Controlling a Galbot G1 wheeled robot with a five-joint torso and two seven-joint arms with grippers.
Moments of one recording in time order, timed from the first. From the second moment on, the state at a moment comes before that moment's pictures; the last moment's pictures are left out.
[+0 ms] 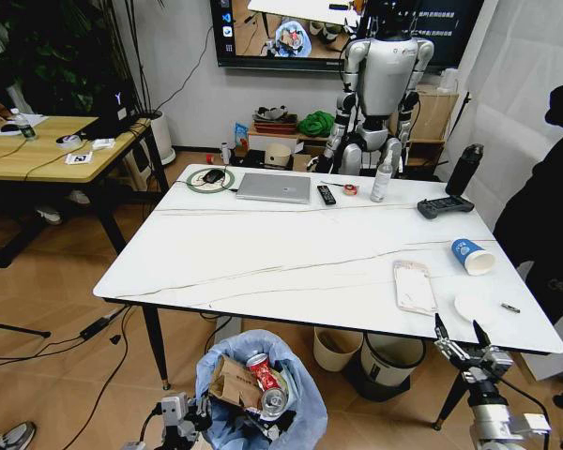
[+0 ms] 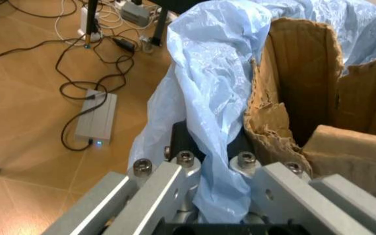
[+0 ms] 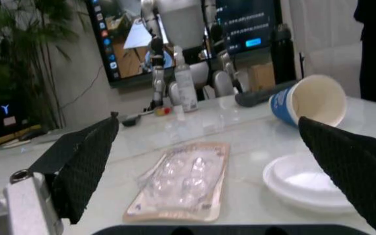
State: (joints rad) left arm 1.90 -1.41 -0.54 -2.04 -0.47 0.09 0.13; right arm -1.51 1.42 0.93 1.63 0.62 0.40 -0.49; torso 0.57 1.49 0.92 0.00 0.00
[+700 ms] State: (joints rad) left arm 1.94 -1.39 -0.57 -2.07 -0.48 0.09 0.13; right arm -1.42 0.98 1.01 1.61 0.60 0.03 -0.20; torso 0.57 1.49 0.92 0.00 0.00
